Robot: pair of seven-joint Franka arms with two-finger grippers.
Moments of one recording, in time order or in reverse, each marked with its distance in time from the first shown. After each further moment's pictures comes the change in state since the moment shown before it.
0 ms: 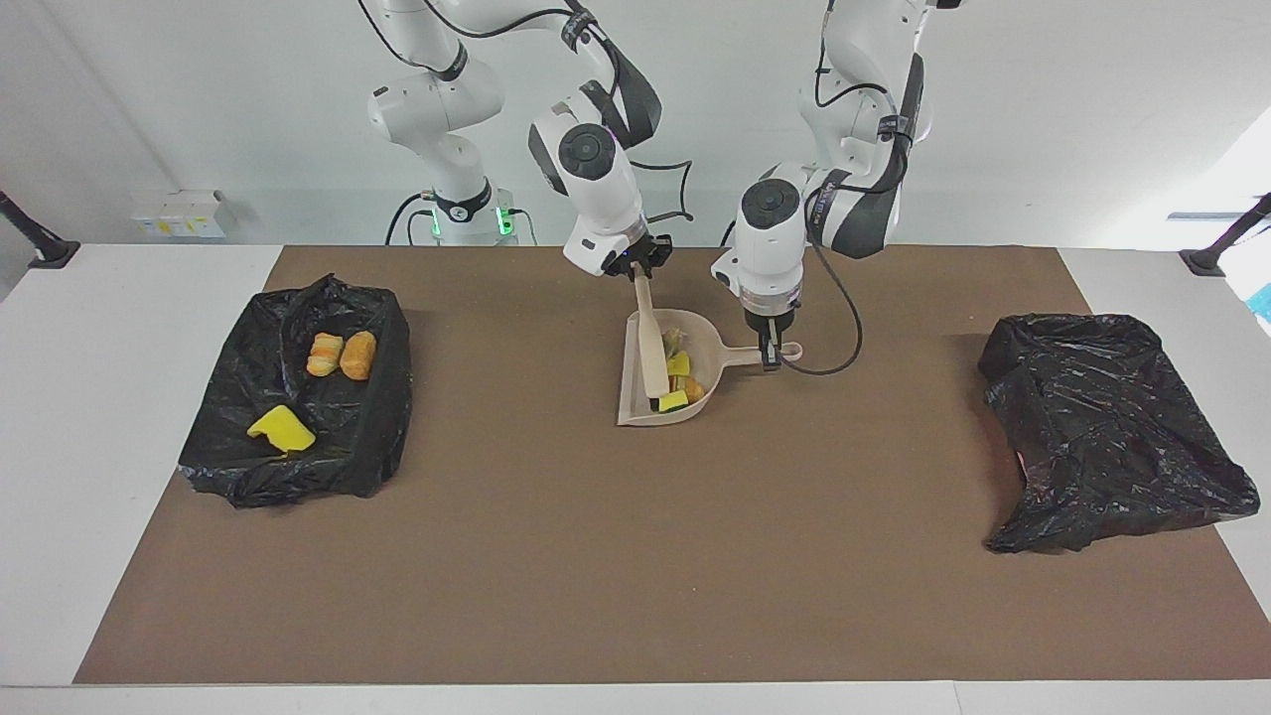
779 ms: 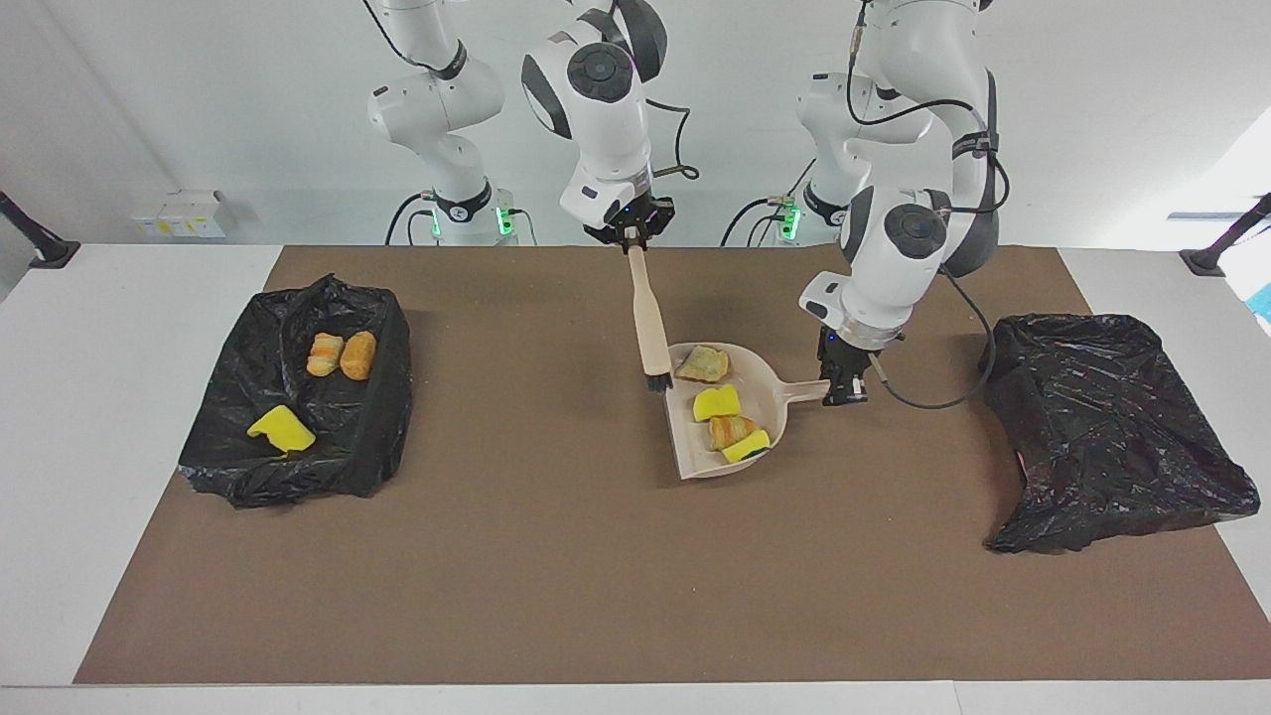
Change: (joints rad) left arm 0.208 0.035 0.006 0.139 -0.129 -0.056 0.204; right arm -0.004 -0.028 0.002 0.107 -0.140 -0.089 0.107
